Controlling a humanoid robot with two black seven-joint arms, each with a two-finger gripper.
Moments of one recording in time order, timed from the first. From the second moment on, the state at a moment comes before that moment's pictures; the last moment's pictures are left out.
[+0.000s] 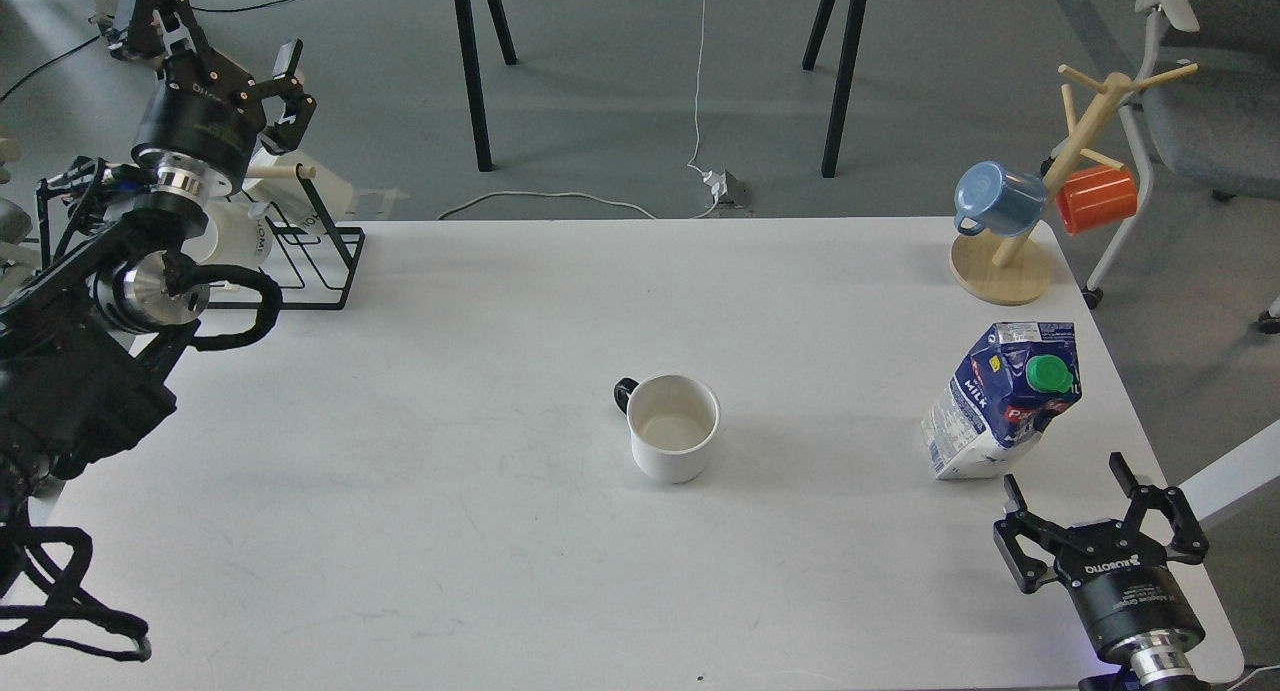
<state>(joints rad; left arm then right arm) -0.84 0.38 -0.69 -0.55 -0.01 -0.40 -0.49 -0.33 -0.26 1.28 1.31 0.22 0.49 0.14</state>
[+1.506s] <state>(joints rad) -0.82 0.42 -0.68 -0.55 -0.01 -0.40 -0.49 -0.16 -0.05 1.07 1.36 0.16 0.49 0.14</state>
